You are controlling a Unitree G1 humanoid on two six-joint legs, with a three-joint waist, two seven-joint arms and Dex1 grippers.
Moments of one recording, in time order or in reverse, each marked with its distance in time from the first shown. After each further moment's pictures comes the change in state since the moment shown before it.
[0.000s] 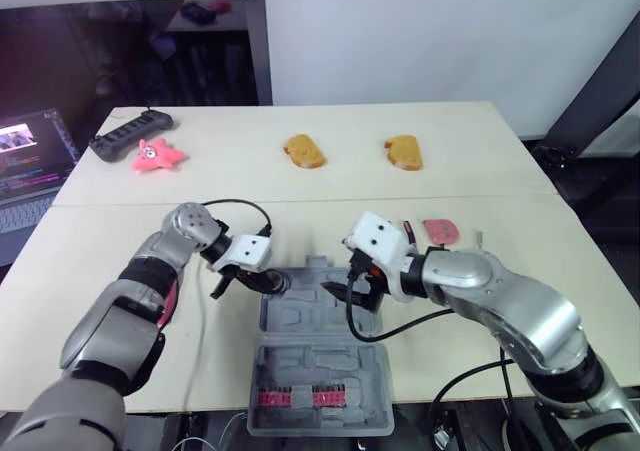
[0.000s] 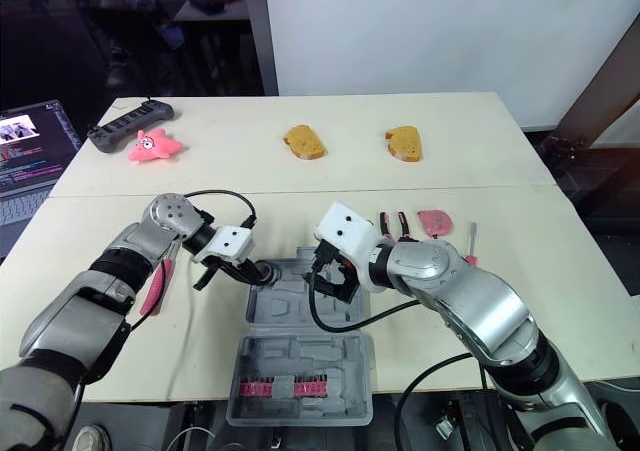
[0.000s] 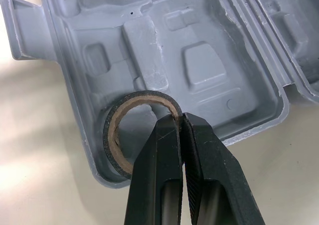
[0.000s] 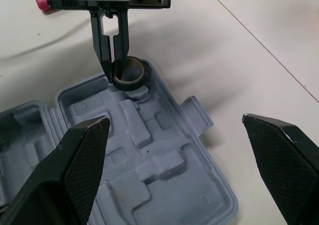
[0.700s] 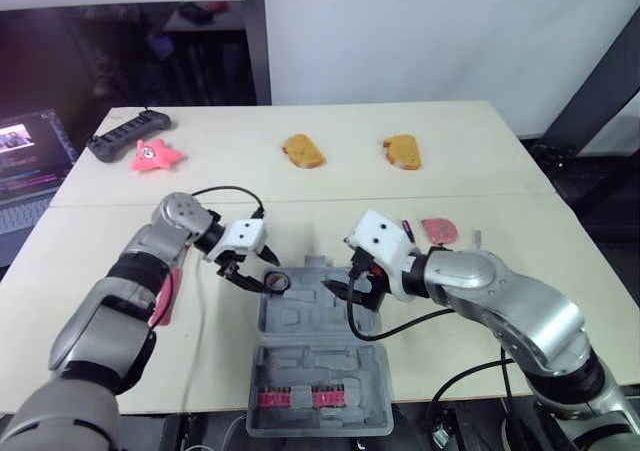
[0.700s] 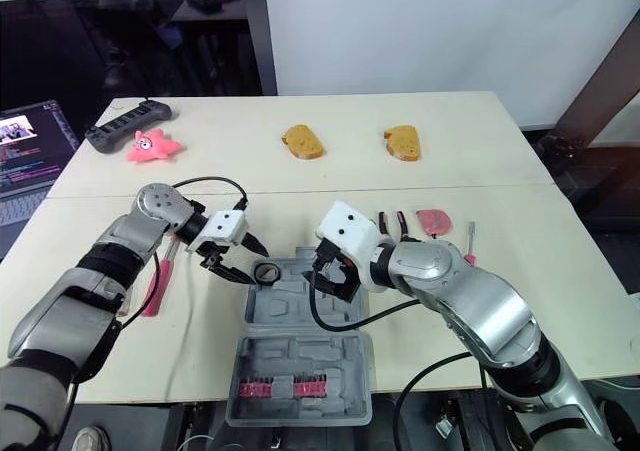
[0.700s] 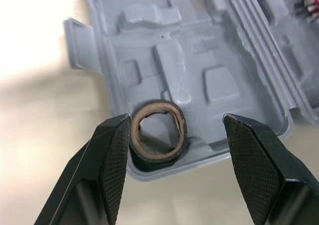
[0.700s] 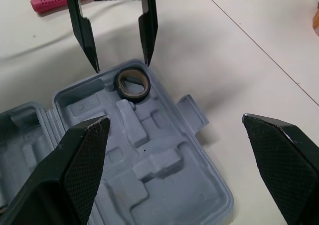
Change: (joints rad) left arm -0.002 0.049 0.027 -0.097 -0.132 0.165 -0.005; right arm 0.001 0.007 -0.016 -0.013 0.001 0.020 -0.008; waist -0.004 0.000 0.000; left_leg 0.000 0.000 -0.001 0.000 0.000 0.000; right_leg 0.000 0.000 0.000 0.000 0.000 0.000
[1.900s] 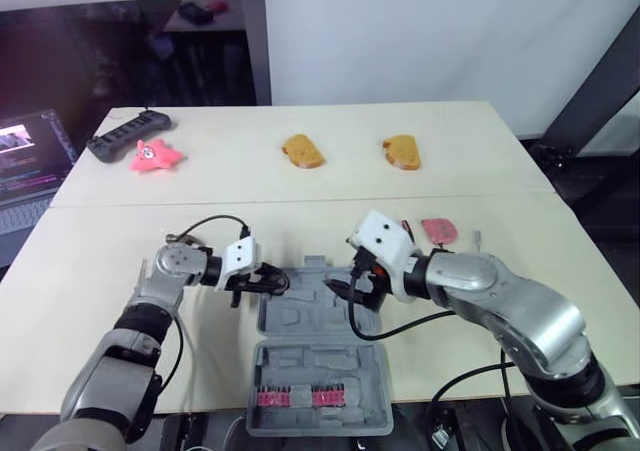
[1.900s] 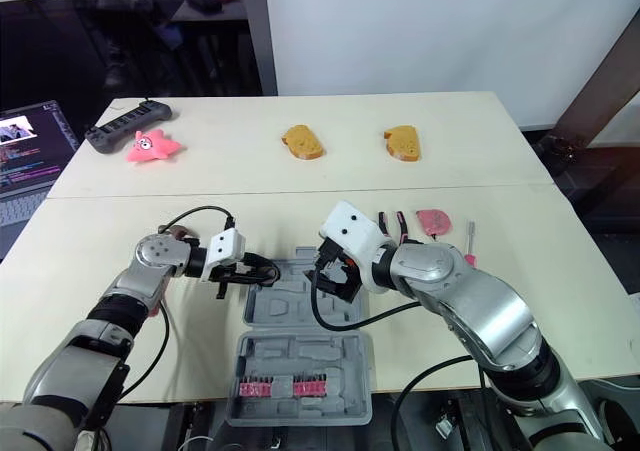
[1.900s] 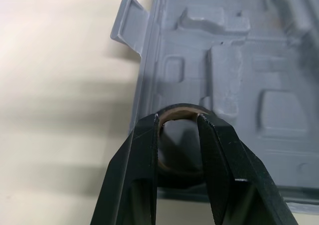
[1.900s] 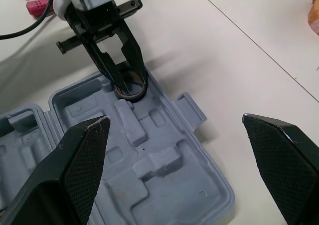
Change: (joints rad) left arm 0.266 -0.104 0.200 0.003 0.066 -0.154 0.339; right arm 0.023 0.012 -0.019 -0.004 0.001 0.002 -0.011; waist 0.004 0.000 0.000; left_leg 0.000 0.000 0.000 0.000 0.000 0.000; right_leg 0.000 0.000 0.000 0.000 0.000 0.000
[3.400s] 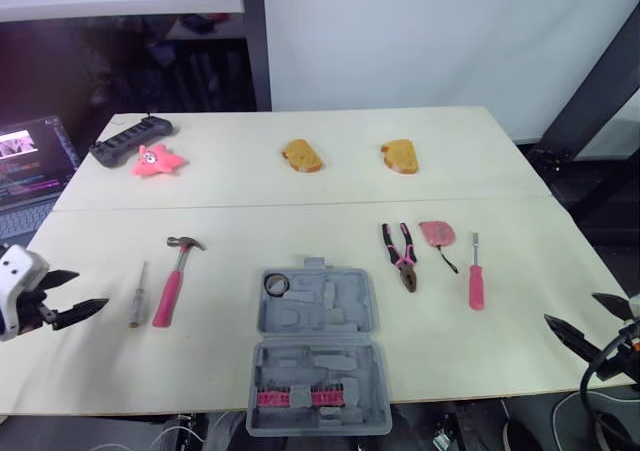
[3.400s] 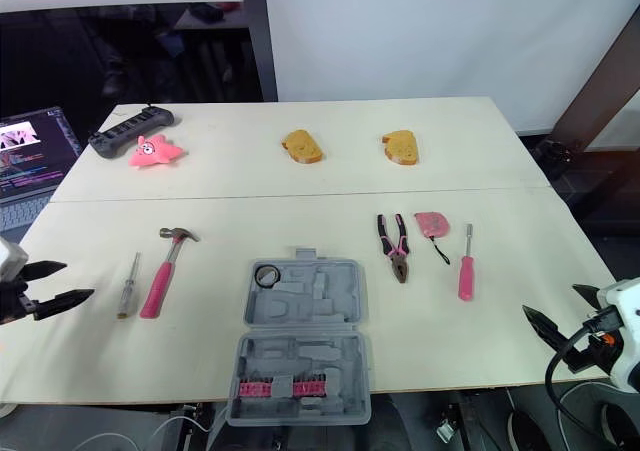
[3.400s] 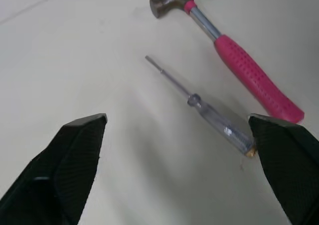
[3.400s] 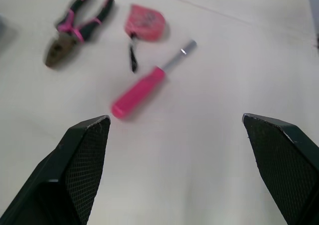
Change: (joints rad) left arm 0.482 0.551 0.578 -0.029 -0.266 0.359 0.037; right arm 1.006 -0.092 -1.075 0.334 -0.038 -0.772 0.389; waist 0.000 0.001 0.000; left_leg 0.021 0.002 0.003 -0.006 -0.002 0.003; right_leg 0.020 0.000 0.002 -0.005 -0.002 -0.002
